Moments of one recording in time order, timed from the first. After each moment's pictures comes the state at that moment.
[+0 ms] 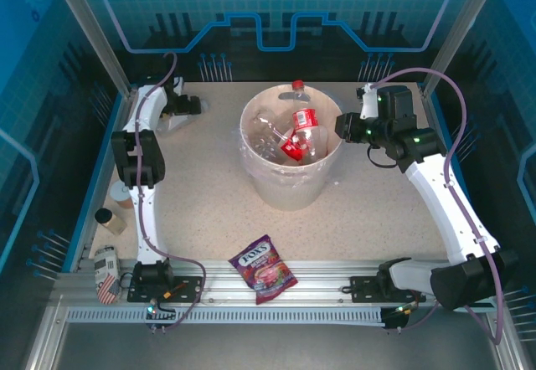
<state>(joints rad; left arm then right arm) 0.12 2.42 2.24 -0.96 0.05 -0.05 0.24 1.25 1.35 -0.74 -0.24 0.32</state>
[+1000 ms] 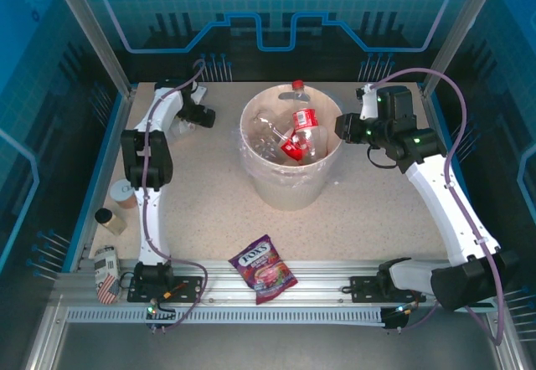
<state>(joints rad) 0.02 2.39 2.18 -0.96 -0.02 0.22 0.25 1.25 1.35 -0.75 -0.23 0.32</state>
